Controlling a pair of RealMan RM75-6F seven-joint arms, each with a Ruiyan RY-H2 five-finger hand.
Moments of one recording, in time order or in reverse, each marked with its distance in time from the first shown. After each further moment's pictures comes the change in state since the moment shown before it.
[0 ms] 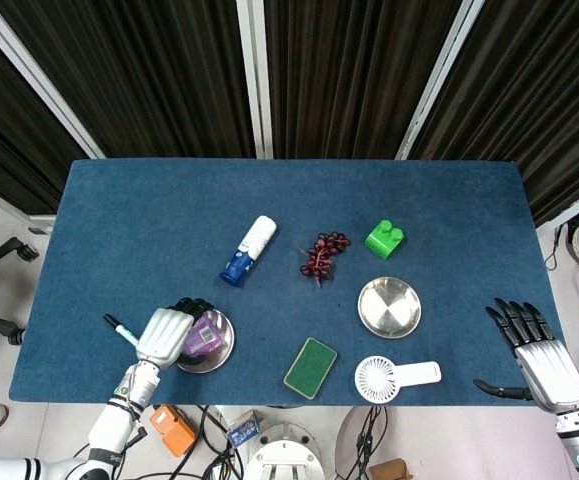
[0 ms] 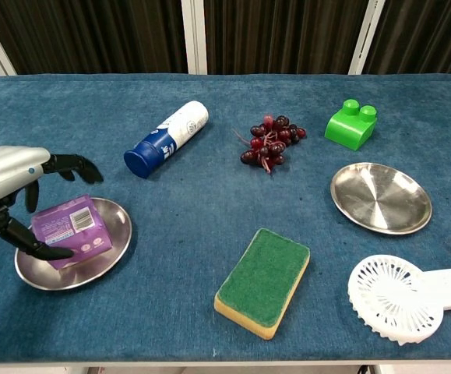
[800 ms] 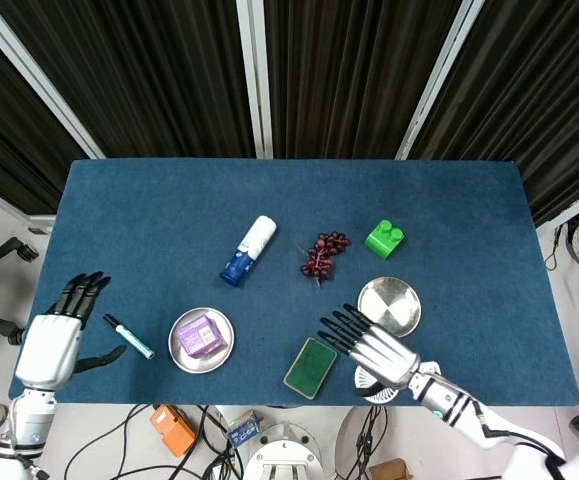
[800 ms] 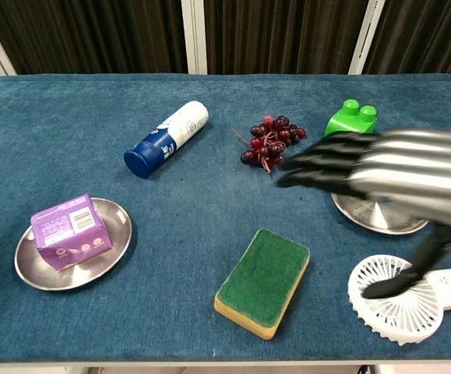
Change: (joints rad) left arm 0.269 0.354 0.081 -0.075 0.357 0.402 -0.323; right arm 0.427 -0.203 0.124 -0.292 -0.026 -0.632 -0.511
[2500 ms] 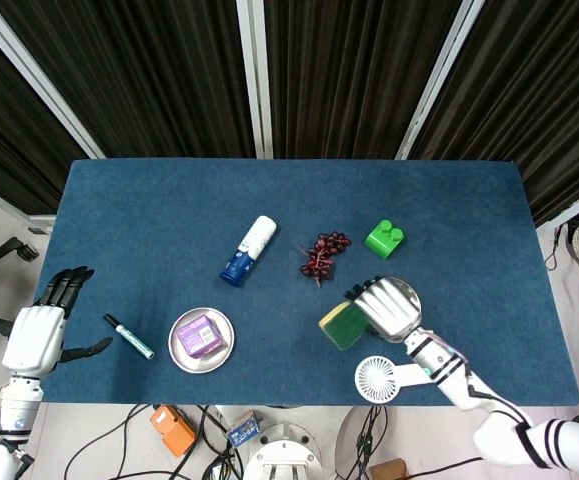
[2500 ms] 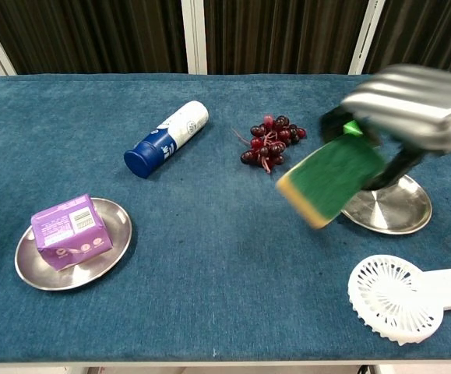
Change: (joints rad) left arm 0.043 0.045 -0.142 0.039 -0.059 -0.191 -0.118; right arm 0.077 -0.052 0.024 0.191 0.242 0.208 -0.001
